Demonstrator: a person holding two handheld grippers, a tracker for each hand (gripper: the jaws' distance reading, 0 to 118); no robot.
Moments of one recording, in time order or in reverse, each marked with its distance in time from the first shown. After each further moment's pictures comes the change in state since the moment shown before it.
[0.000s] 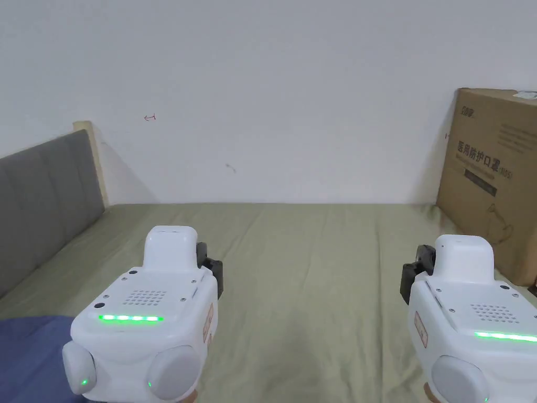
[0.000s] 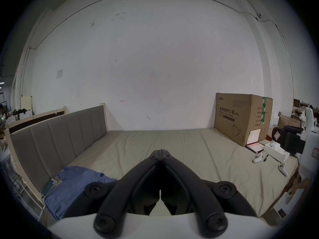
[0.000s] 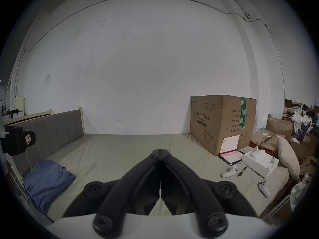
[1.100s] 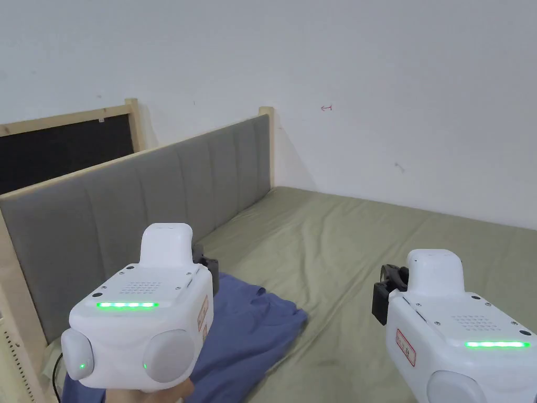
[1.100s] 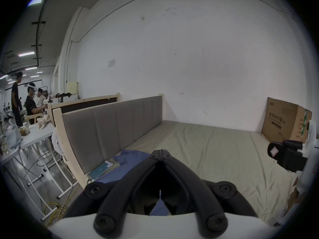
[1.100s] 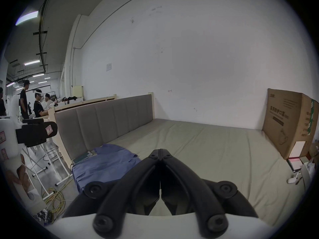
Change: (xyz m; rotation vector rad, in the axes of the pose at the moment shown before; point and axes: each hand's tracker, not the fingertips) left arm -0.176 -0.021 0.068 -0.086 0.446 0.115; right arm -0.201 -0.018 -0.029 -0.140 0.621 0.055
